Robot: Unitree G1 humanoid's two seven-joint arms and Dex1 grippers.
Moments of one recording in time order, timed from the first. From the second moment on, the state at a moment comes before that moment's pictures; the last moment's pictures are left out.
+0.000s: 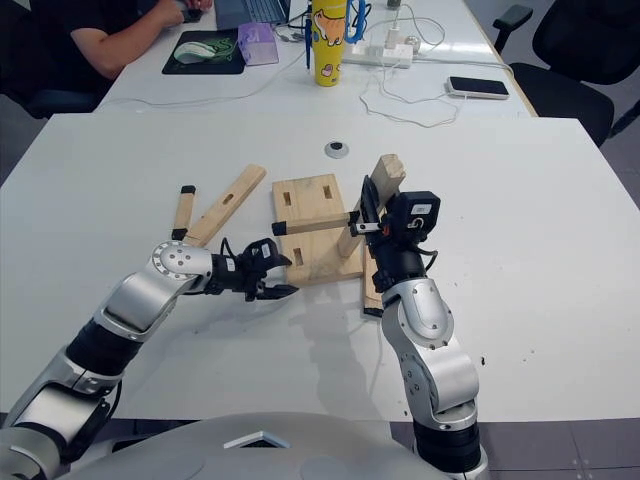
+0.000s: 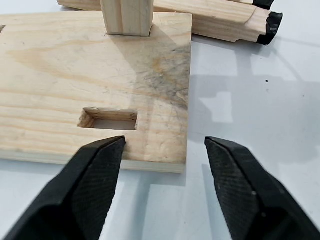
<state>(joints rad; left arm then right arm) -0.29 0.54 -0.48 -0.20 -0.08 0.64 -0.90 0.12 -0.09 0.17 -0.69 0.27 0.45 -0.12</state>
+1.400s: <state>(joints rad) -0.14 0.53 -0.45 -0.38 -0.04 0.45 -0.77 -0.18 0.08 0.06 -0.17 0.24 0.04 0.00</state>
